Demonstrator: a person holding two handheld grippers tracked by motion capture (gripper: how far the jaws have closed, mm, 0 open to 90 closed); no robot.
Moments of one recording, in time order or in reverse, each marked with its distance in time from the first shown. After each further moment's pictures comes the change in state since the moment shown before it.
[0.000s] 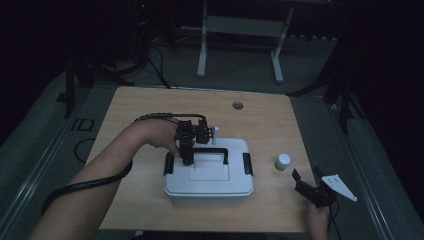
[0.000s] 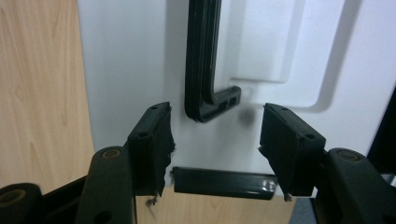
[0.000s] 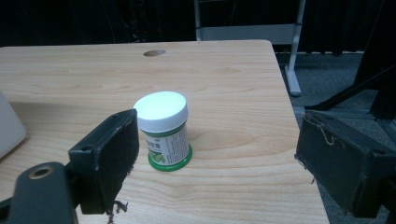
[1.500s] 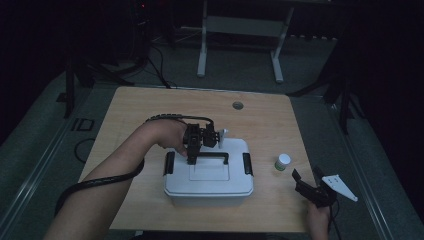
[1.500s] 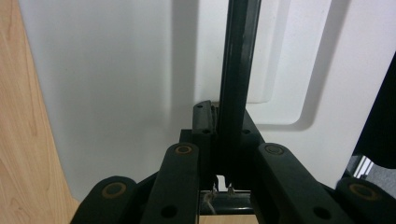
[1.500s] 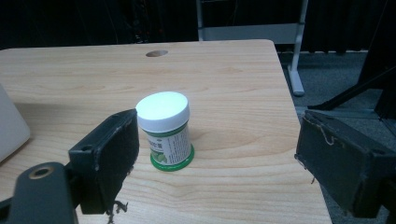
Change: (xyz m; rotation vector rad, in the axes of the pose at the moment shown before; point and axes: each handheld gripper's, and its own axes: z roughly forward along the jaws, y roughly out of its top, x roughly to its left) left arm 0.003 0.019 0.010 0.073 -0.091 0.020; right arm -0.001 0.000 0.000 -0.002 0.011 0.008
